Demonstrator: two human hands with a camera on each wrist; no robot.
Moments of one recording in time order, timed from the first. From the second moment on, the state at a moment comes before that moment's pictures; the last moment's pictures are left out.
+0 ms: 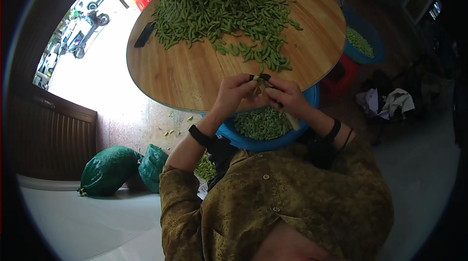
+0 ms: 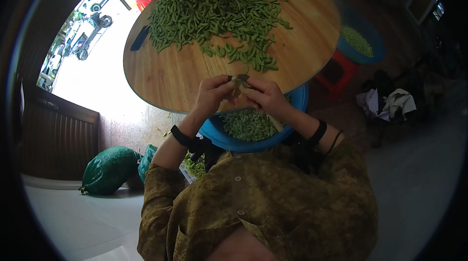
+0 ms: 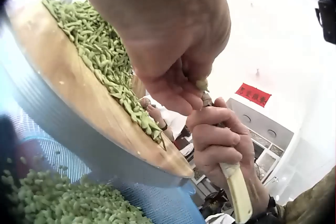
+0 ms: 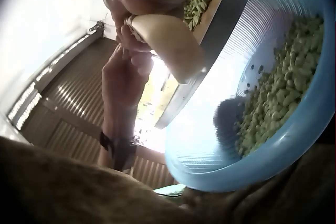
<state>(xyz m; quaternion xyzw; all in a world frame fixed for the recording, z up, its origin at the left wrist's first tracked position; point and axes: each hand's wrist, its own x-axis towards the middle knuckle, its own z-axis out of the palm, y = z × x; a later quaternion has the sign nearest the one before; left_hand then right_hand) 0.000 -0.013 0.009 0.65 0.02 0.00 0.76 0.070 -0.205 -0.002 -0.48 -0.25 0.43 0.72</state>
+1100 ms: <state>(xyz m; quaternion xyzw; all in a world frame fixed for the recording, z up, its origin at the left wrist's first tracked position) -0.014 -0.041 -0.004 0.75 0.06 -0.04 0.66 0.072 -0.206 -0.009 -0.78 -0.48 -0.01 0.40</state>
